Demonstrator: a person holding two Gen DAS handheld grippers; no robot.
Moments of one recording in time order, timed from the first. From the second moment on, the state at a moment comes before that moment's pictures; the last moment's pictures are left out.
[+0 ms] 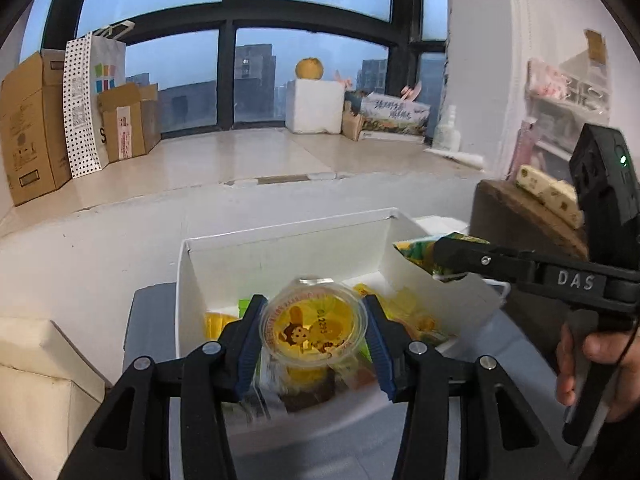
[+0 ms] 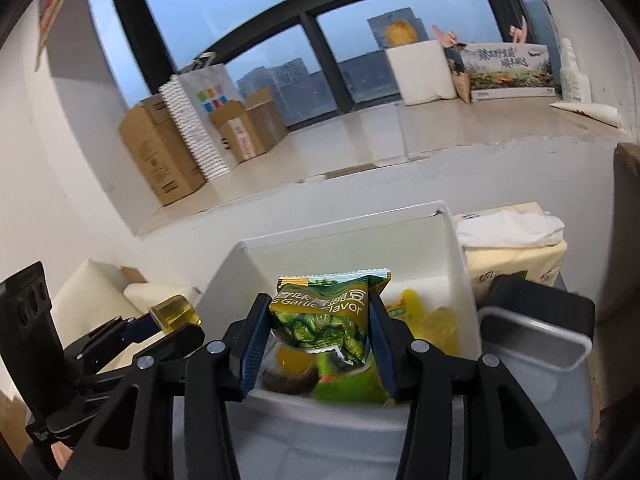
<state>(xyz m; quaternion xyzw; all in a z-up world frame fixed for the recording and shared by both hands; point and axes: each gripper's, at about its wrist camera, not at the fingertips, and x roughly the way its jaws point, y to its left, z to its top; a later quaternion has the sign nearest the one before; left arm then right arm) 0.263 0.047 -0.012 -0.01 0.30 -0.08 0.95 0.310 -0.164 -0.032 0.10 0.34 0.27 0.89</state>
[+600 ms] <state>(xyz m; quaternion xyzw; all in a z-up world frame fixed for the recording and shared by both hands) 0.218 0.045 0.007 0.00 0.27 0.01 0.96 0.283 -0.184 -0.028 0.08 0.29 0.24 0.92</state>
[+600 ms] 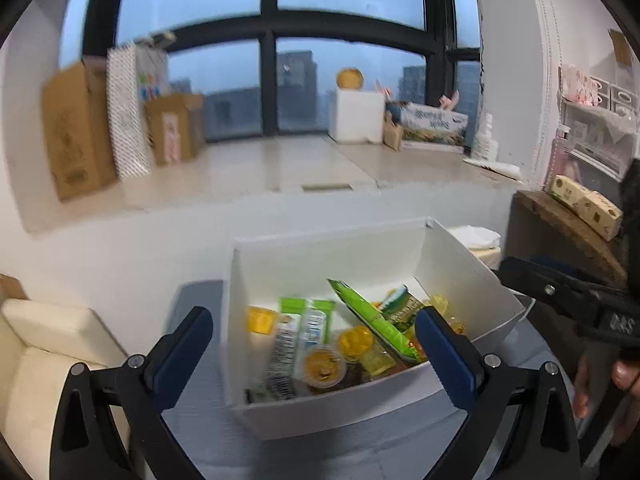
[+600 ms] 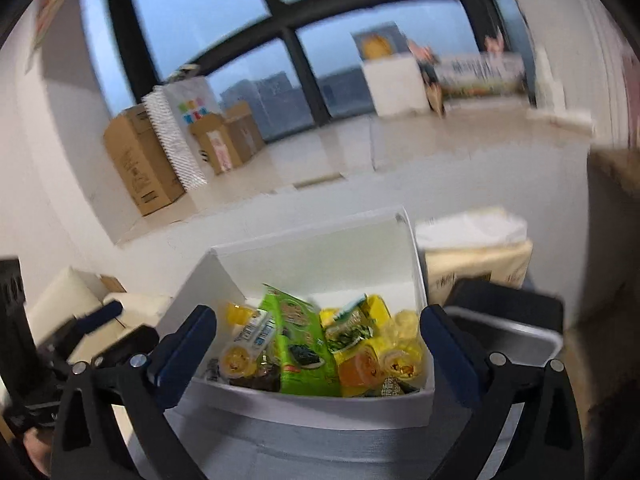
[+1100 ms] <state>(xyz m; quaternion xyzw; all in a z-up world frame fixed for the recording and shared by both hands) 0.079 0.019 0.044 -0.03 0.23 0.05 0.97 0.119 -0.192 0.017 -0.02 0.20 0.29 0.93</state>
